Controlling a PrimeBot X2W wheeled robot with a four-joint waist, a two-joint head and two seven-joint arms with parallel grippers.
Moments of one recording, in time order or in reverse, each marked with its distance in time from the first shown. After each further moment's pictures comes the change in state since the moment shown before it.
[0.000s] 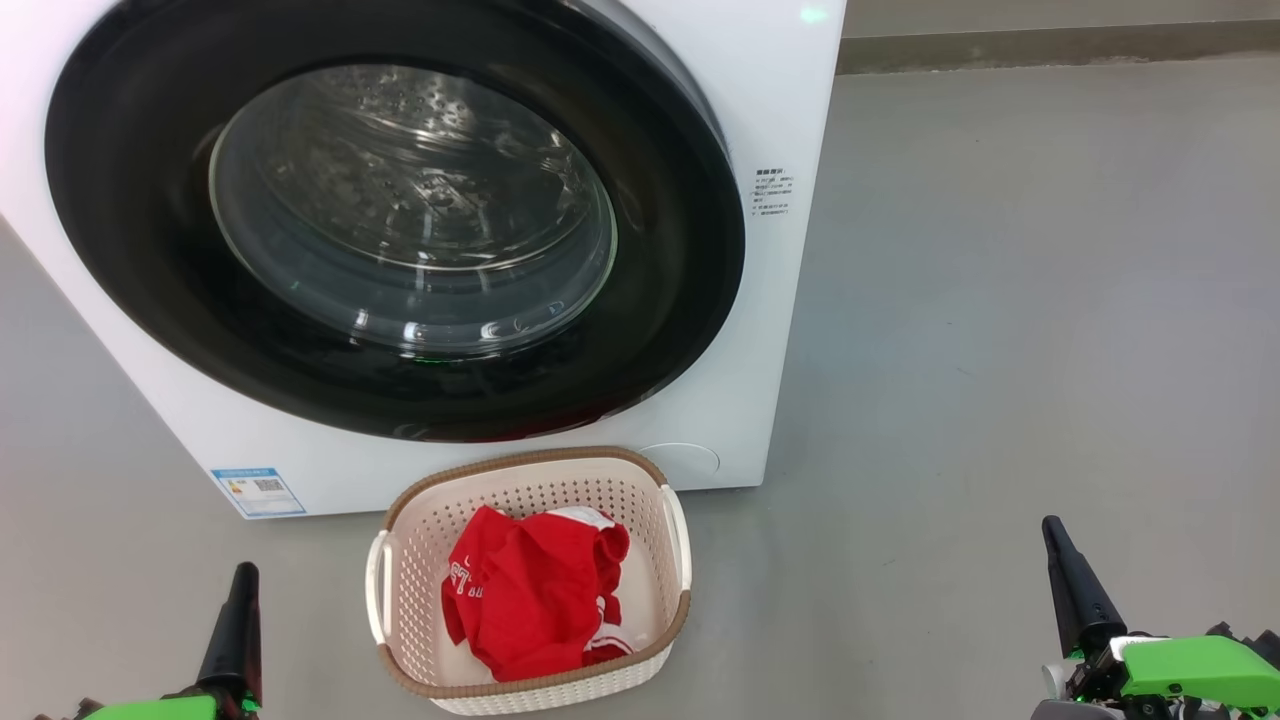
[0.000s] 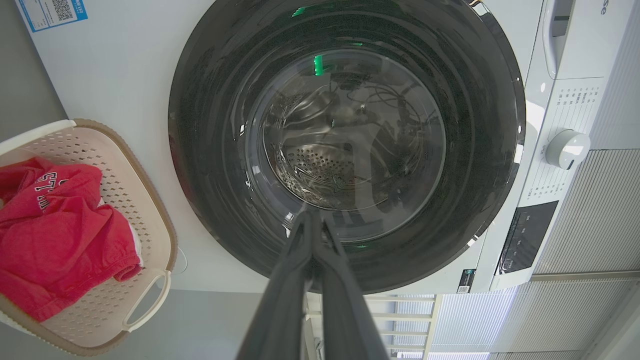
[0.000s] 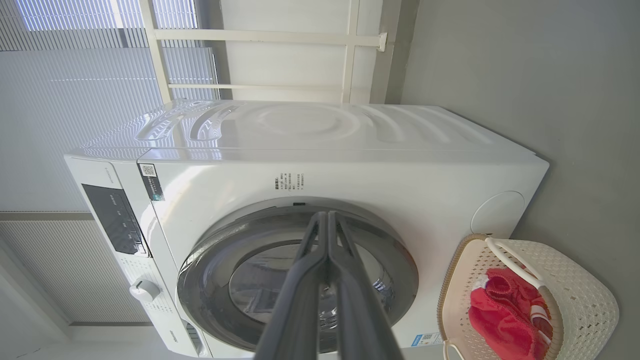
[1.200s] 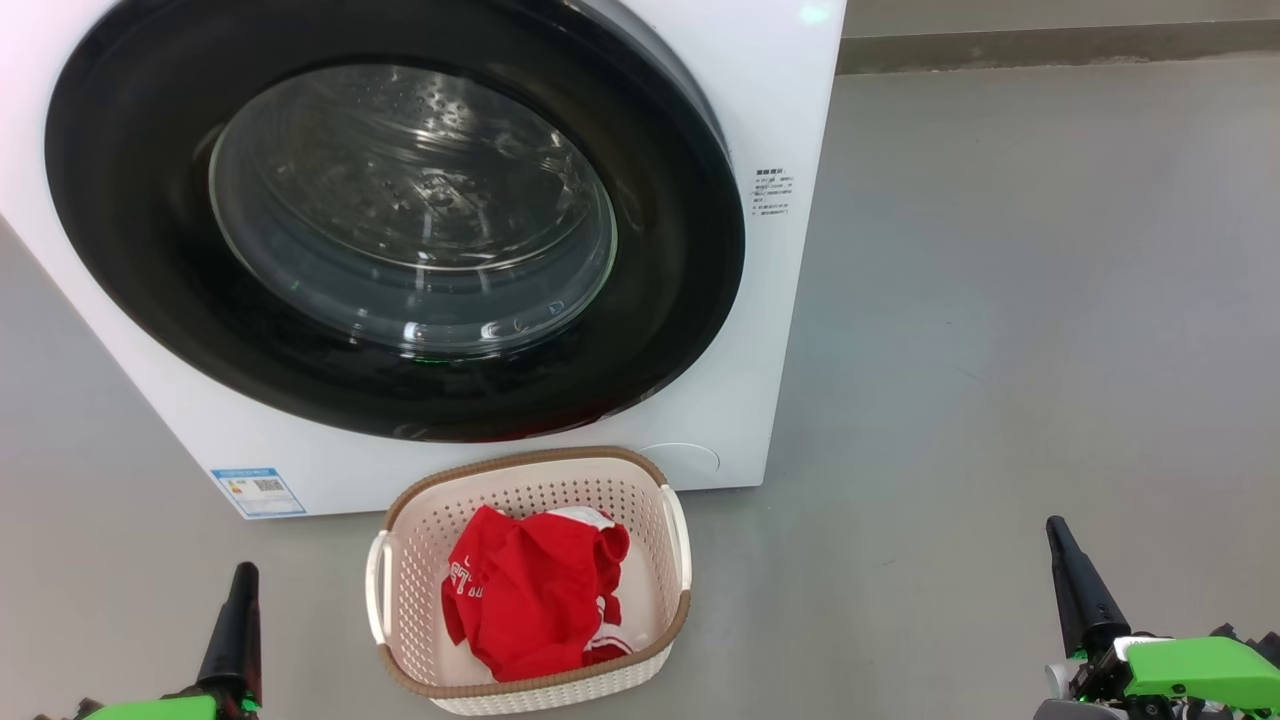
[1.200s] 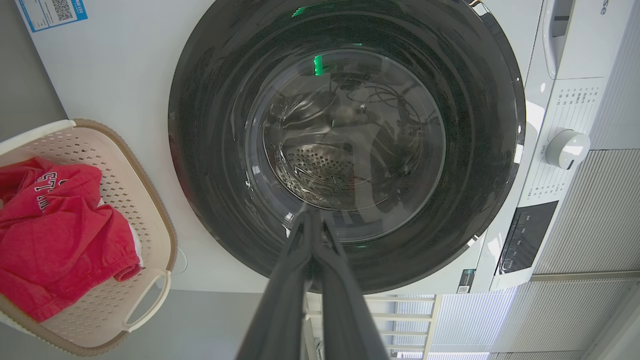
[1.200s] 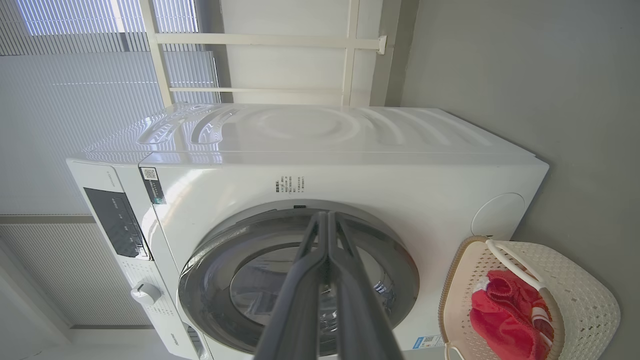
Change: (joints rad) left arm 0.000 0.000 0.000 0.000 0.000 0.000 0.000; right arm 0.000 0.004 -0.012 0.000 0.000 0.000 0.003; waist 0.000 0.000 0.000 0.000
